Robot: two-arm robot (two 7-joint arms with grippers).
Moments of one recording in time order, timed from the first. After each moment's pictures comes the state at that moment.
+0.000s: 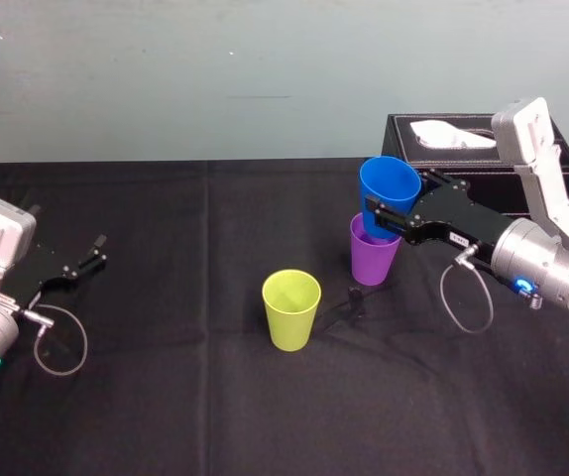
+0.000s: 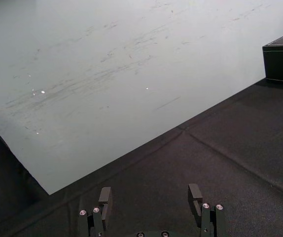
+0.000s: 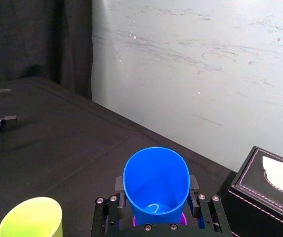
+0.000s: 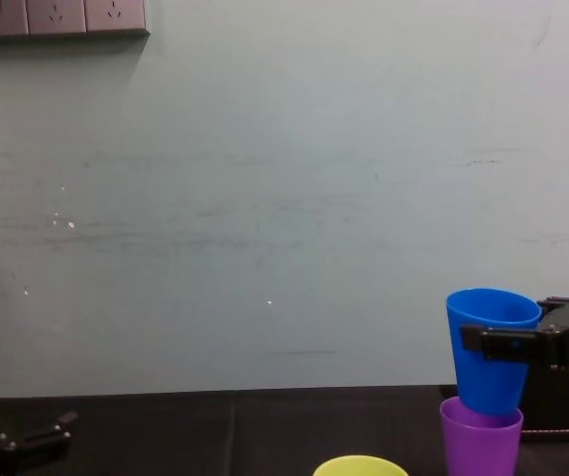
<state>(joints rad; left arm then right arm) -0.20 0.60 0.45 -1.41 -0.25 -0.12 0.03 0.32 0.51 -0.33 -1.48 0.37 0.15 0.43</state>
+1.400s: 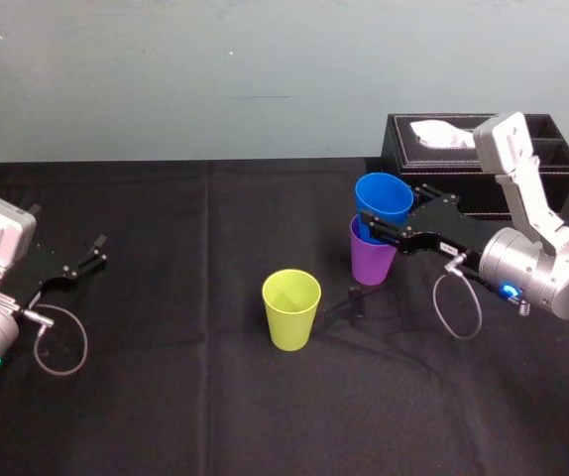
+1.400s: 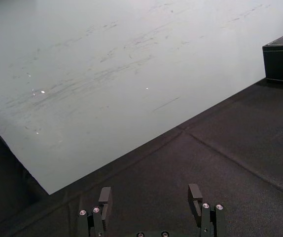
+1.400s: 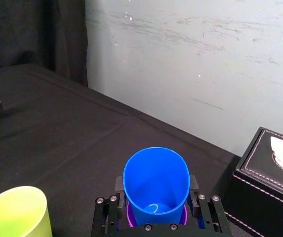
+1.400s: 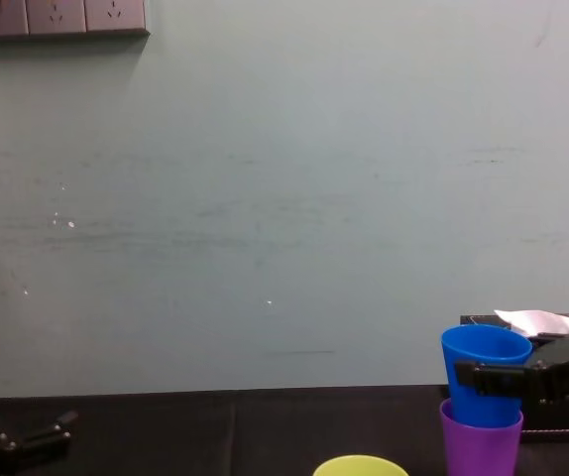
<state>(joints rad) -0.20 0.60 0.45 -1.41 -0.25 -0.12 0.03 0.37 0.47 -0.36 -1.37 0.35 0.14 0.45</state>
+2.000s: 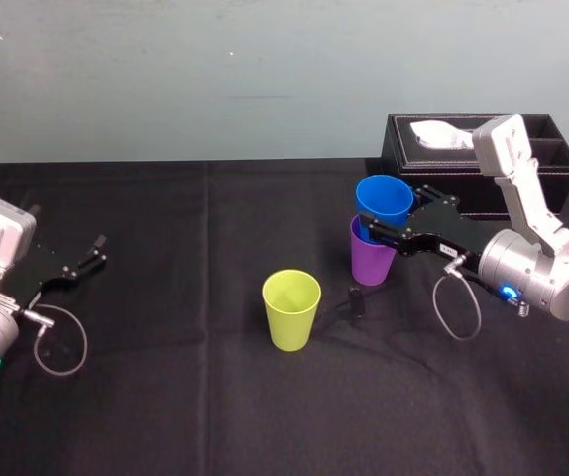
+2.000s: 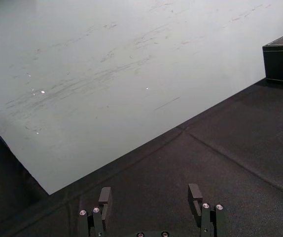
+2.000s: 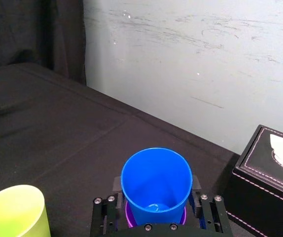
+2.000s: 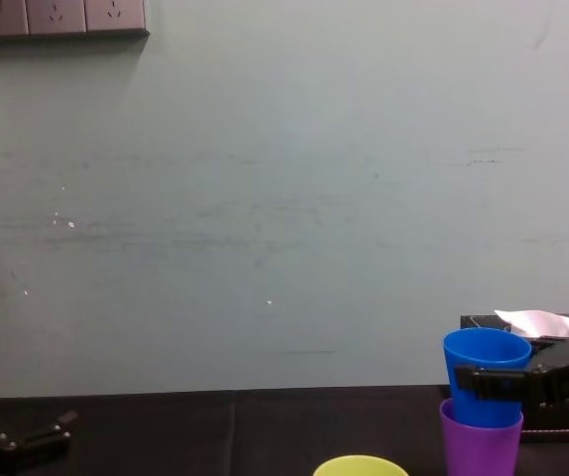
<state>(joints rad) -0.20 0.60 0.45 -1.41 -0.25 -0.12 0.03 0.37 0.46 -0.36 -1.36 0.34 0.14 0.45</state>
